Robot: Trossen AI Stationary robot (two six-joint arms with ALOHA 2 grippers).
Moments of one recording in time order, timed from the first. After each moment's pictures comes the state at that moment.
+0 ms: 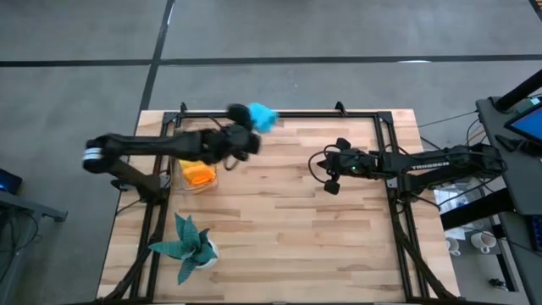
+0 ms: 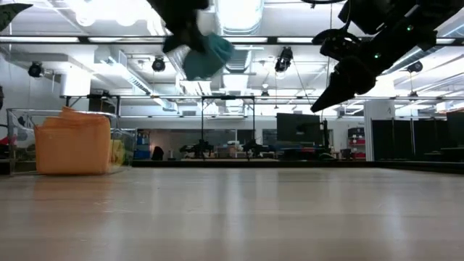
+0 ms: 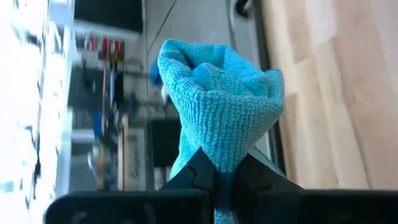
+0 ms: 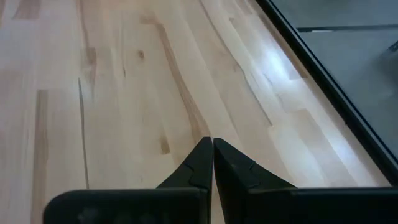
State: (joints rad) left arm 0.11 1.41 1.22 -0.33 -0.77 0.93; right arm -0.09 1.09 0.54 -0.11 0.28 -0.03
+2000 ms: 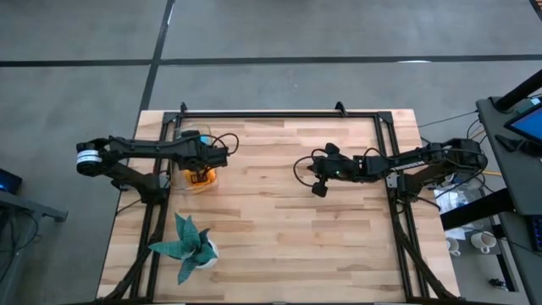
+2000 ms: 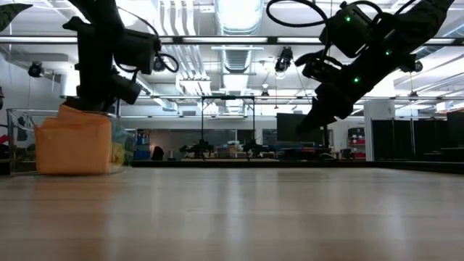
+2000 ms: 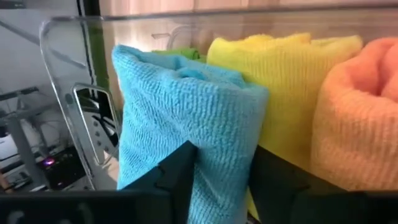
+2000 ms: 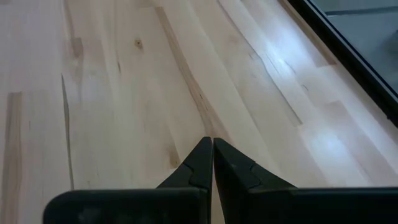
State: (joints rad) left arm 0.26 1.32 0.82 -1.11 -0.59 0.00; right arm -0.09 1.36 0.54 0.12 0.29 0.03
